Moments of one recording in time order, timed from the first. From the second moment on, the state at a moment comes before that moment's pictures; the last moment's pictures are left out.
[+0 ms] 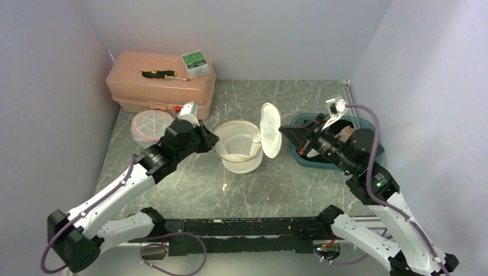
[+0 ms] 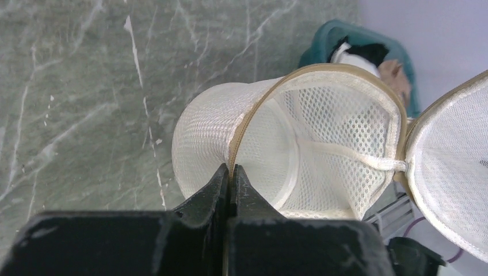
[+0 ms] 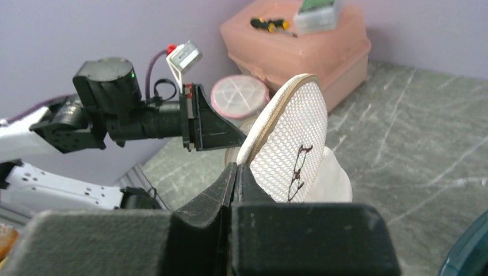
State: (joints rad) left arm -0.67 0.99 0.90 -0.31 -0.12 -0.72; right arm 0.64 0.71 1.10 -0.34 -0.19 0.42
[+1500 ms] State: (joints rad) left arm -0.66 1.07 0.62 -0.28 -0.01 -0.75; right arm 0.64 0.70 0.84 -0.35 -0.09 0.46
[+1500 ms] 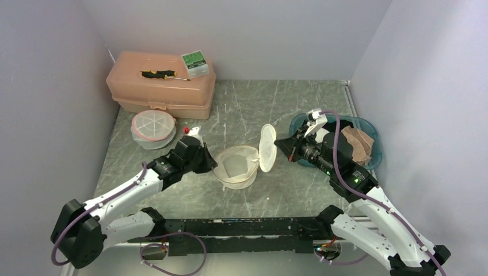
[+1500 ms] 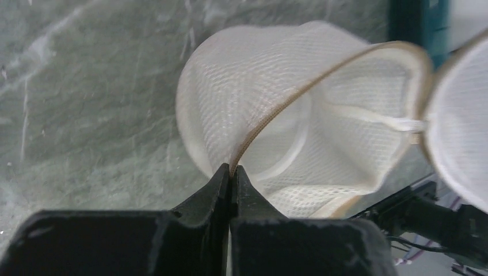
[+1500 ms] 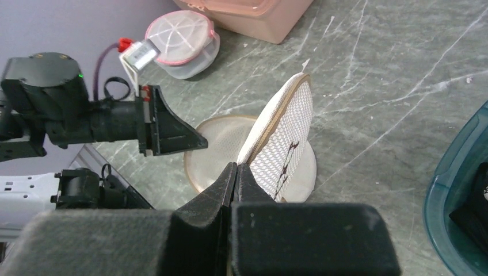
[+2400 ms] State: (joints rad) left arm -1.10 1.11 0.95 -0.15 -0.28 -0.49; right arm 0.64 0.77 0.92 -0.49 0.02 0.57
